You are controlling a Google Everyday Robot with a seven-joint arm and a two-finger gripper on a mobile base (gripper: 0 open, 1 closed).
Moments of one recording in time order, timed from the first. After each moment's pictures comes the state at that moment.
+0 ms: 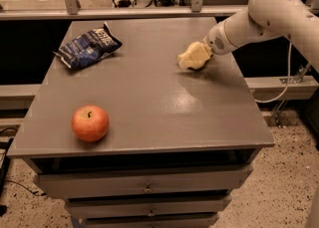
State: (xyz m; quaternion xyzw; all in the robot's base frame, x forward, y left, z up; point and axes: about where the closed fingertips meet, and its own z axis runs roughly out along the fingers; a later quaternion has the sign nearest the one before) arm 0.710 -0.138 0.850 -0.40 0.83 0.15 0.36
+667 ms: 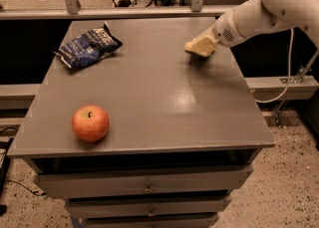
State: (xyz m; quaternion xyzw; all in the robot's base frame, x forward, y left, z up) arm 0.700 -0.145 0.886 -0.43 0.80 0.13 0.39
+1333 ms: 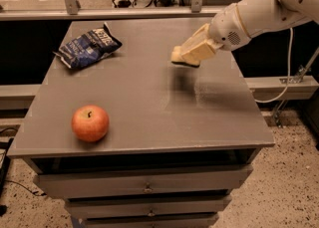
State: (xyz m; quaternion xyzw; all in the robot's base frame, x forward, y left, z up) arm 0.609 -0.092 0.921 -0.57 0.70 0.22 0.37
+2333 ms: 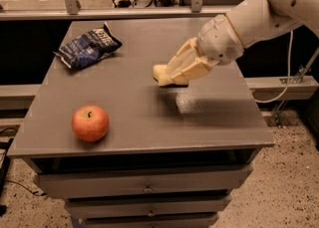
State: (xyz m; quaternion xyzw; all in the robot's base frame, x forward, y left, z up) arm 0.526 -0.050 0.919 -0.69 0.58 0.28 0.33
